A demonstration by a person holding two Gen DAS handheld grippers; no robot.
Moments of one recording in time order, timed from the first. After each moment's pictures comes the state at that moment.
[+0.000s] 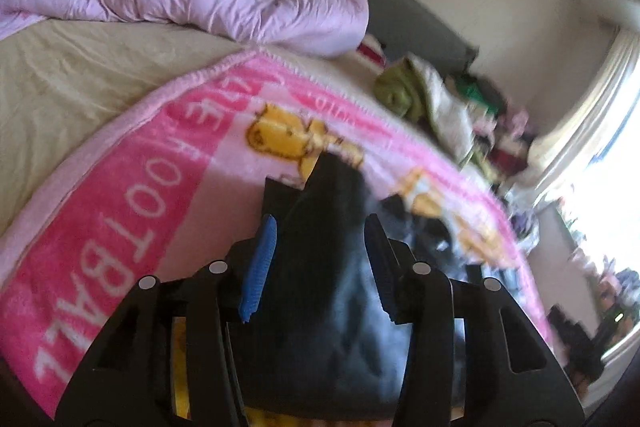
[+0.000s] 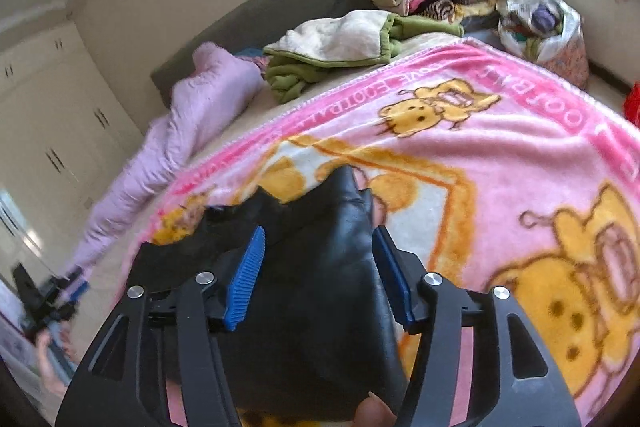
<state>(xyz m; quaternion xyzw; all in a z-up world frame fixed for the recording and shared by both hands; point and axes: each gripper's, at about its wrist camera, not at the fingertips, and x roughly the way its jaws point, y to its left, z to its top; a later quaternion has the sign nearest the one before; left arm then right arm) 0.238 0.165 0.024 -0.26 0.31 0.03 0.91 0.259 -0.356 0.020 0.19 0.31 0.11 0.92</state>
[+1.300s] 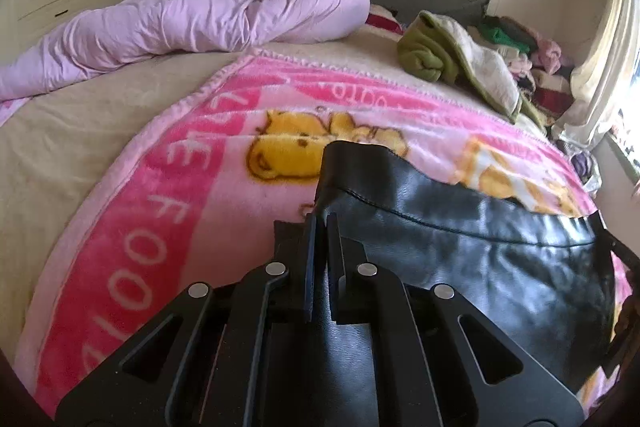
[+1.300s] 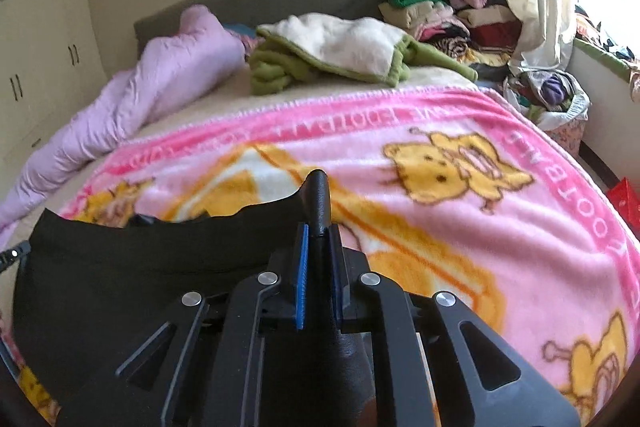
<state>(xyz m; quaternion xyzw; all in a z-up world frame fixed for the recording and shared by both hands) 0.322 0.150 0.001 -0.12 0.35 0.07 0.93 0.383 -0.302 -0.003 0.05 0.31 0.07 0.95</state>
